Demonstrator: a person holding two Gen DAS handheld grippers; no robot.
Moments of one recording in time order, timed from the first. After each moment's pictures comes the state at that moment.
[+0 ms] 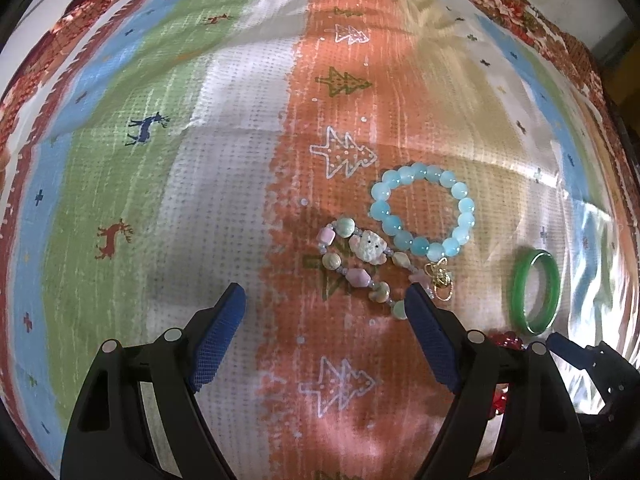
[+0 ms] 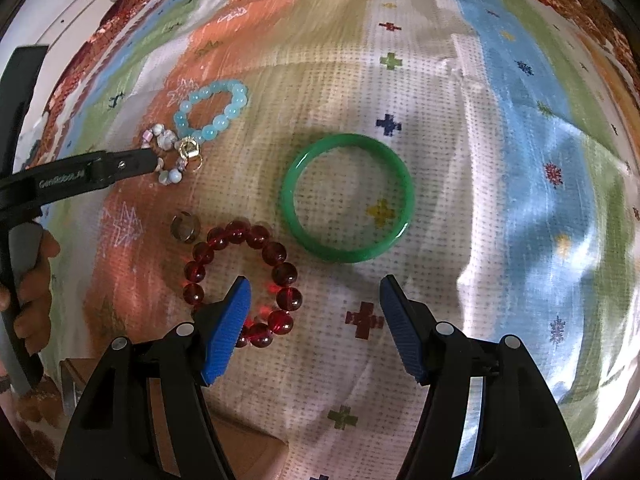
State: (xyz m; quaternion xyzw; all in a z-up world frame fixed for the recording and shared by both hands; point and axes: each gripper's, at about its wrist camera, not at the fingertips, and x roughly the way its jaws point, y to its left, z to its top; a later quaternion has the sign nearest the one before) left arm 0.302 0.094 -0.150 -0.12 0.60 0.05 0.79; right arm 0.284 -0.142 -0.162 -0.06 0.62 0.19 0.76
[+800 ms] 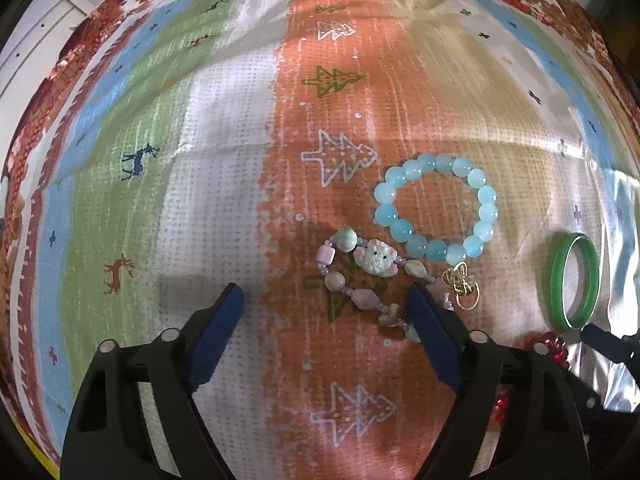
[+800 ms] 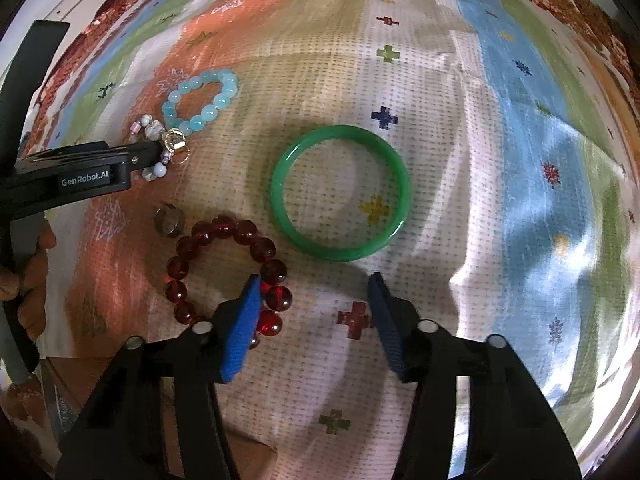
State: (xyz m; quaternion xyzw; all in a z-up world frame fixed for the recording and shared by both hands) left arm 0.326 0.067 -0.165 -0.03 0.60 0.06 0.80; right arm 0.284 -0.139 -0.170 -0.08 0.61 0.17 0.77
